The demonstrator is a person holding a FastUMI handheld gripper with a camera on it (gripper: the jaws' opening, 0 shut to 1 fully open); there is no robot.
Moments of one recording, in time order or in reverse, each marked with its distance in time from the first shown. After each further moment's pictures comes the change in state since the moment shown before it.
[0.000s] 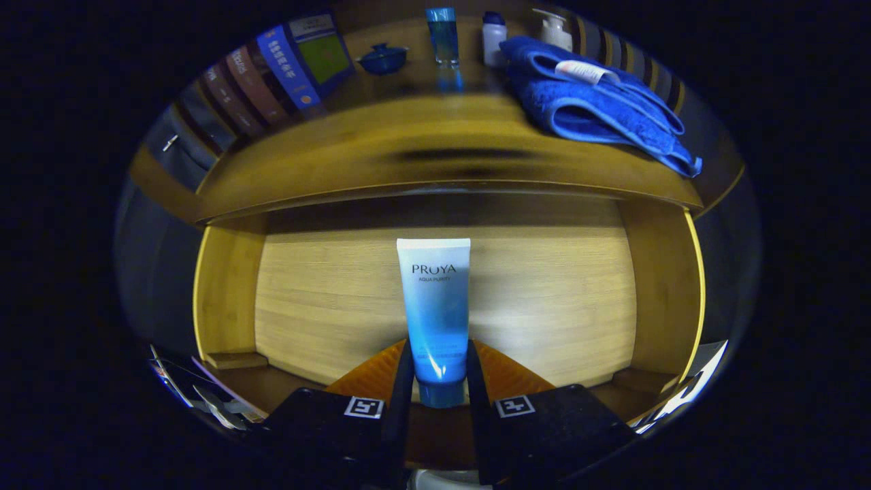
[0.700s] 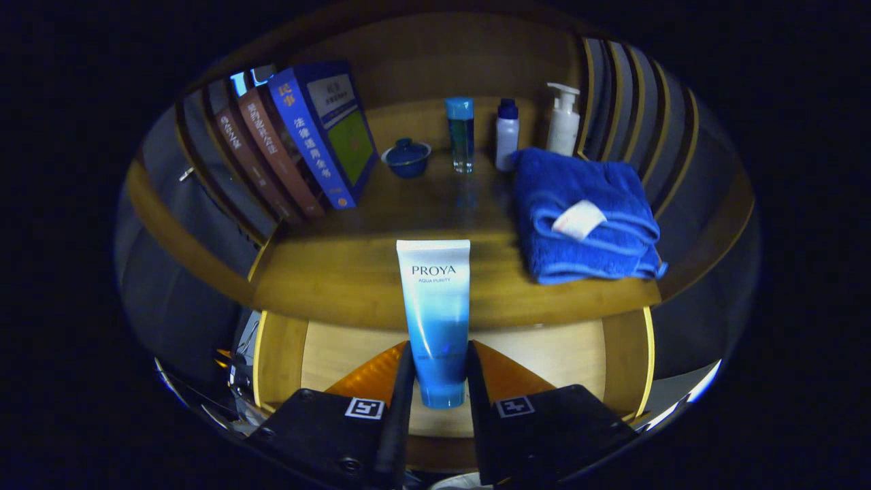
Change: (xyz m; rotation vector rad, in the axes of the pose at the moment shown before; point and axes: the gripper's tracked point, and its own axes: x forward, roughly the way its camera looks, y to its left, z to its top) arm -0.048 0.022 0.136 0.003 -0.257 -0.002
